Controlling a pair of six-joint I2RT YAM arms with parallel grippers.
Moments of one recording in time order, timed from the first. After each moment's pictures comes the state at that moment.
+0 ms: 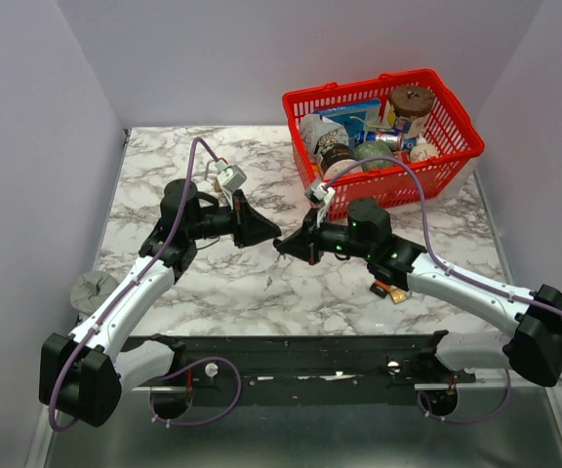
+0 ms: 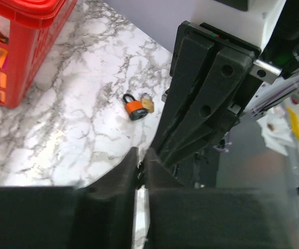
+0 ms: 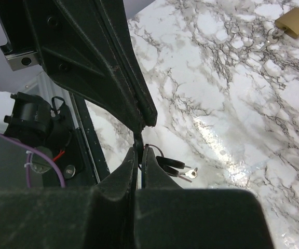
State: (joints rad) left arm -0.37 1.08 0.79 0.15 0.96 -0.42; right arm 0.84 1.26 0.88 0.15 -0.38 0.27
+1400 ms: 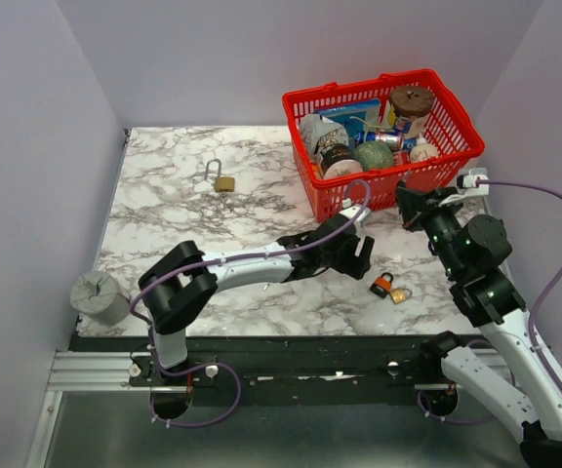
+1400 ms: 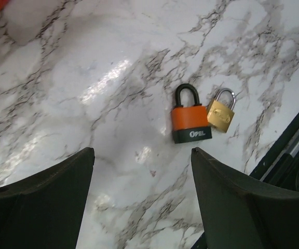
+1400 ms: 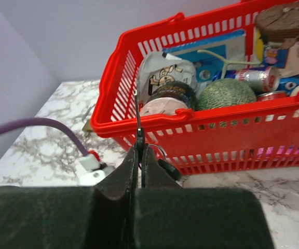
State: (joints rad) left arm -1.05 1.79 1.20 0.00 -0.04 -0.47; right arm 0.42 0.68 0.79 -0.06 0.13 0.27
